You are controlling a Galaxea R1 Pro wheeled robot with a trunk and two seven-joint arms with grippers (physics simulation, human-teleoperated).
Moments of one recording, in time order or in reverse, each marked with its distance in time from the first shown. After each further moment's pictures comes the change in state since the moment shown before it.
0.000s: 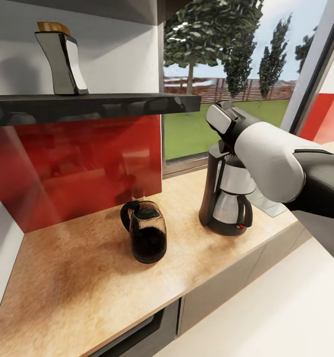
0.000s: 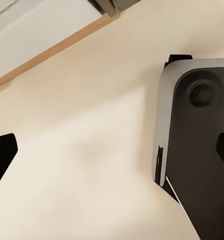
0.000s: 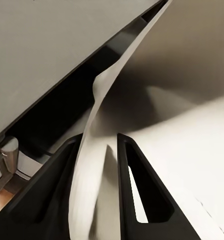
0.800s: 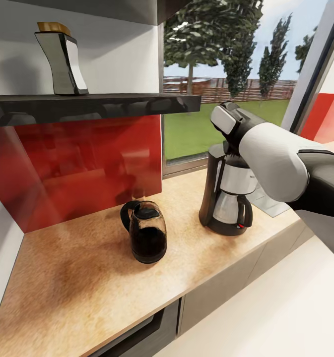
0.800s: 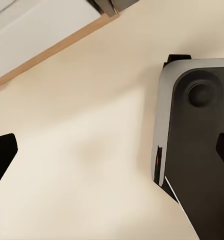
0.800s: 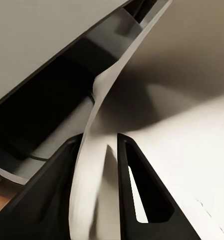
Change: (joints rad) left arm 0.000 -0.002 0.000 0.000 -0.001 0.000 0.000; right arm 0.005 -0.026 0.000 0.001 0.003 0.000 -0.004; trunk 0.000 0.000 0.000
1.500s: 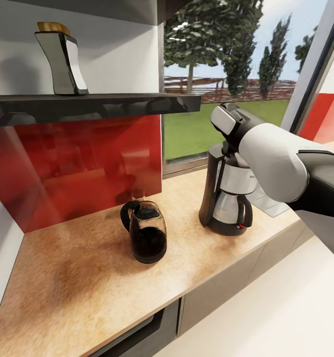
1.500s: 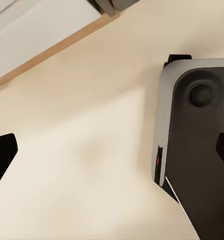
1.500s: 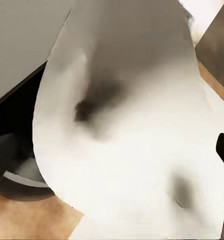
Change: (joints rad) left arm 0.000 0.001 0.000 0.000 0.000 0.000 0.000; right arm 0.002 0.000 0.000 0.000 -0.001 -0.001 0.002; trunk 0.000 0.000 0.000
